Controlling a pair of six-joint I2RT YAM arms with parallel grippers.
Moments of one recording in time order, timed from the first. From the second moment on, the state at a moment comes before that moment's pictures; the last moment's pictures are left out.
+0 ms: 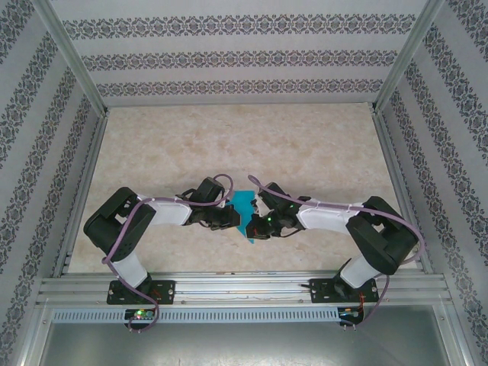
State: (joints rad) left arm -0.62 1.71 0.70 0.02 0.54 -0.78; right arm 0.75 1.57 0.69 -0.23 -0.56 0.75
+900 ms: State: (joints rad) left arm -0.63 1.60 0.62 0.06 0.51 -0.79; right arm 0.77 1.62 0.75 -0.33 -0.44 0.73
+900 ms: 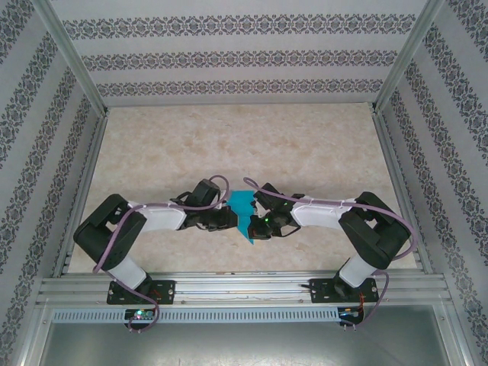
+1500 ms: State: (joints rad) left arm -0.67 1.65 0.58 0.27 0.53 -0.84; right arm 0.80 1.63 0.79 -0.39 -0.38 0.73
